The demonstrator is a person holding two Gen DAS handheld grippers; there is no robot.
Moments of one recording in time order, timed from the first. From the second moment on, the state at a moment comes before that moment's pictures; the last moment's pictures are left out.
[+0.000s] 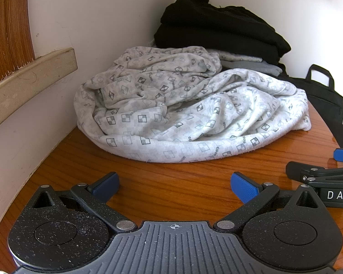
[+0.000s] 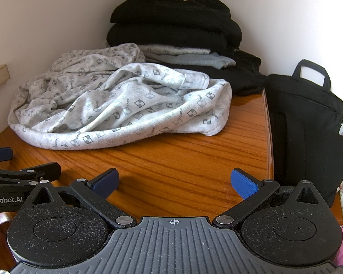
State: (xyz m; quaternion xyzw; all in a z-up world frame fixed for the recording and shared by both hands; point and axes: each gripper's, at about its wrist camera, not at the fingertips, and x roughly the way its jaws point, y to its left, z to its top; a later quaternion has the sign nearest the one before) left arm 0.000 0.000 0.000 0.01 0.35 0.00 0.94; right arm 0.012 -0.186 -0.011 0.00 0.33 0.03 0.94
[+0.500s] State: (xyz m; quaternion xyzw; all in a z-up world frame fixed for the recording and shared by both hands) left arm 0.000 0.002 0.001 0.01 0.35 0.00 0.94; right arm 0.012 -0.186 -0.010 0.00 0.33 0.03 0.94
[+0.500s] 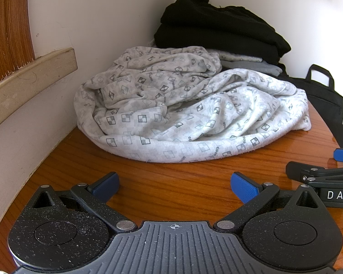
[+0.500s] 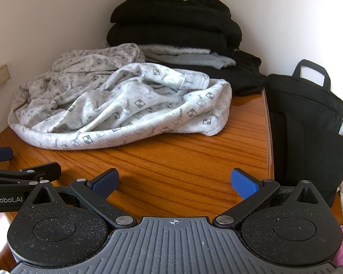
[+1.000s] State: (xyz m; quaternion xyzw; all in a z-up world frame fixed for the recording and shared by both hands) left arm 0.000 0.002 0.000 0.01 0.35 0.00 0.94; right arm 0.012 -0.186 -0.011 0.00 0.33 0.03 0.94
